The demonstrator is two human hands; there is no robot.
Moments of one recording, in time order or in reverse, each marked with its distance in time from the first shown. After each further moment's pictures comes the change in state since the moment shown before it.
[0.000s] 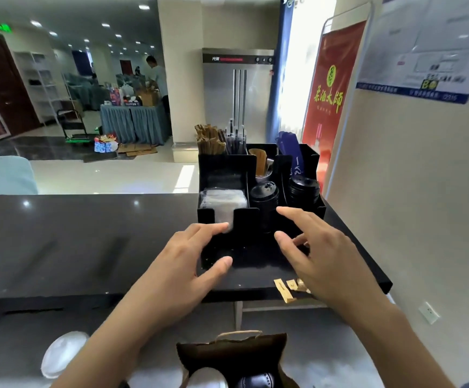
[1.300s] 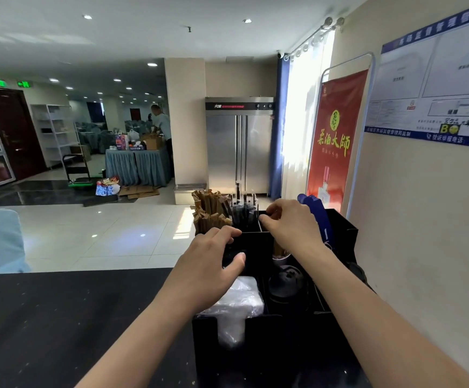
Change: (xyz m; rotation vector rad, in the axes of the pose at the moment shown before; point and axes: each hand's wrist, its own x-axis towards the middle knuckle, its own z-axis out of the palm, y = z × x) left_hand 0.238 -0.090 0.012 0.110 0.103 -0.019; right_hand 0.308 0.076 0.106 0.023 0.095 0.283
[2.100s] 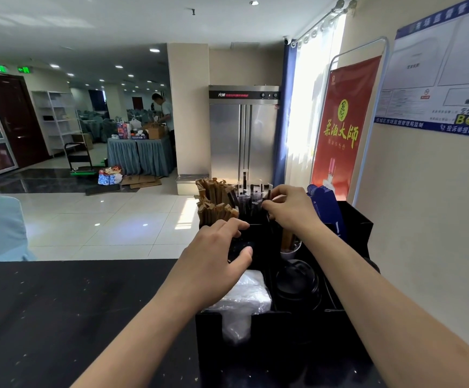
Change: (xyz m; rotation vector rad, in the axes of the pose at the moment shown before) left_hand 0.001 -0.009 0.005 -0.026 0.011 0.024; right_hand 0.031 0.001 0.022 0.333 -0.113 0.066
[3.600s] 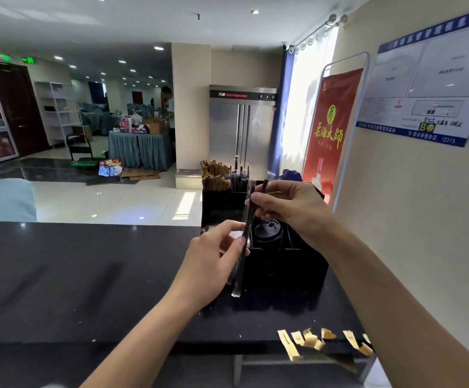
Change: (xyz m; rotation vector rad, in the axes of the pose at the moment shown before) left_hand -0.144 0.096 -0.025 -0.358 0.097 -0.051; right_hand -0.207 -0.071 -0.102 0.503 -0.318 -0.113
